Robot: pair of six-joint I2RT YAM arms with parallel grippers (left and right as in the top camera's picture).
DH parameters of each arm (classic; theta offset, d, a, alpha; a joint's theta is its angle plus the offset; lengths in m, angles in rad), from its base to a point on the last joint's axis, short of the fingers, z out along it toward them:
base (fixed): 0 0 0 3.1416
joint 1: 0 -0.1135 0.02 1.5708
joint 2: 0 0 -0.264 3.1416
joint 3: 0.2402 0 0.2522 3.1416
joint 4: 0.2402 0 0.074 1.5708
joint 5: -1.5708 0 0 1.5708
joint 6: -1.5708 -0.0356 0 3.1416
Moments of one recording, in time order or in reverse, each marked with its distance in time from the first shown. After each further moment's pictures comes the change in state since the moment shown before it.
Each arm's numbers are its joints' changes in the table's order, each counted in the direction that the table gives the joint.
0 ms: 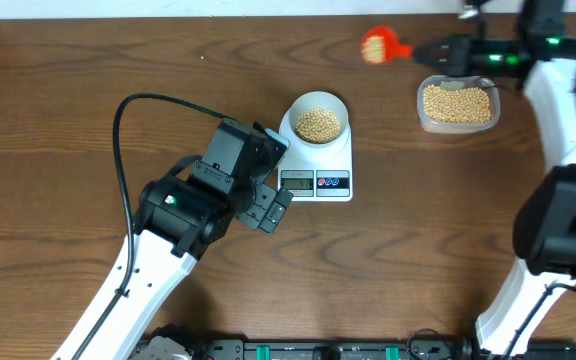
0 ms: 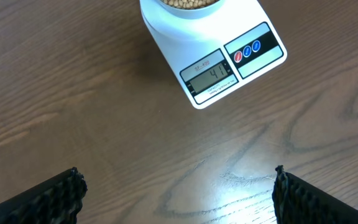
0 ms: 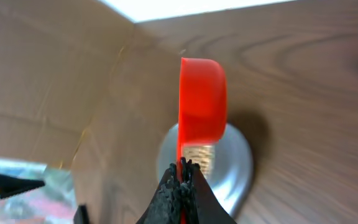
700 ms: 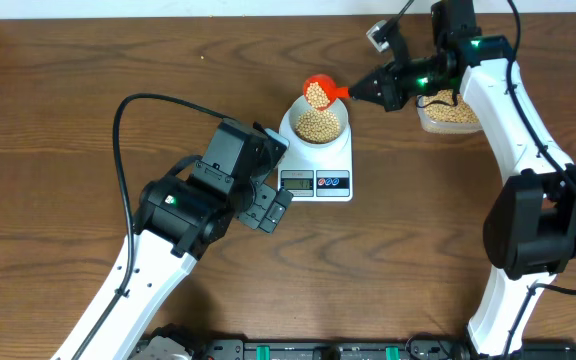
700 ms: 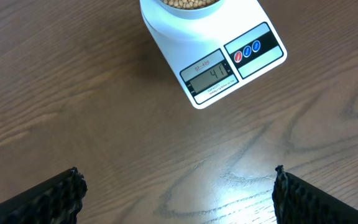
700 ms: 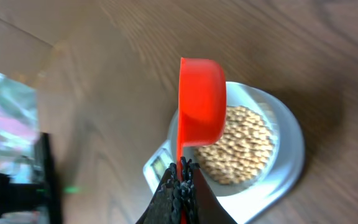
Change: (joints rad) left arm 0.000 0.000 0.000 0.000 0.000 0.000; right arm -0.224 0.000 0.000 0.176 -0.187 0.352
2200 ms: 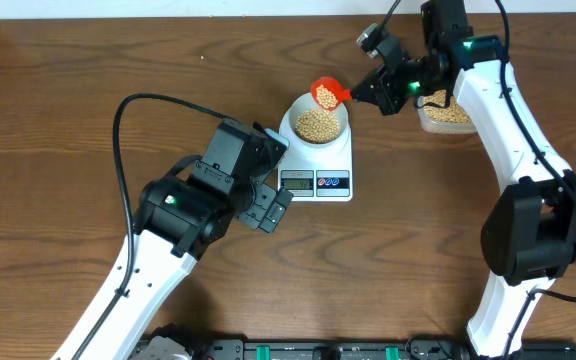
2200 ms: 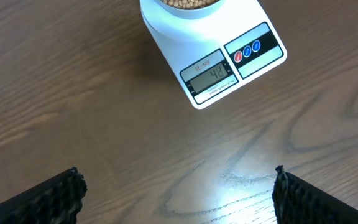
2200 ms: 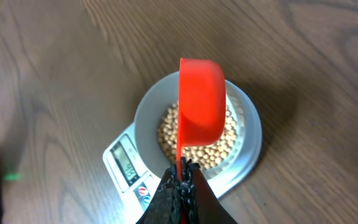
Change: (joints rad) left arm 0.000 0.000 0.000 0.000 0.000 0.000; right arm -0.040 -0.029 0.000 0.012 -0.169 0.090
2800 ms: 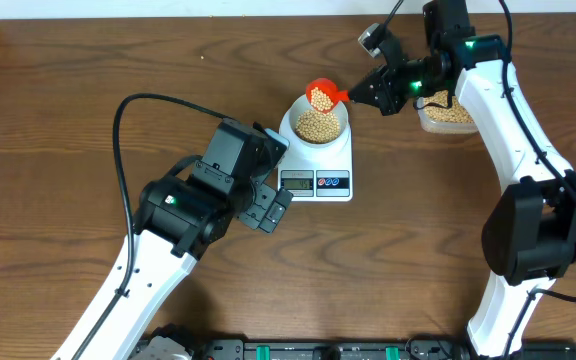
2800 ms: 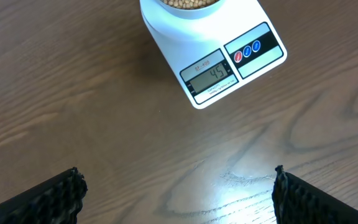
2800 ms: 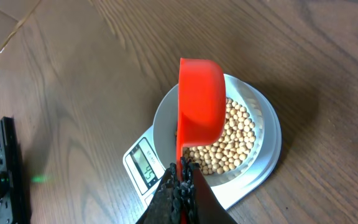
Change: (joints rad) left arm 0.000 0.000 0.000 0.000 0.000 0.000; right arm 0.008 0.000 0.000 0.016 0.067 -0.033
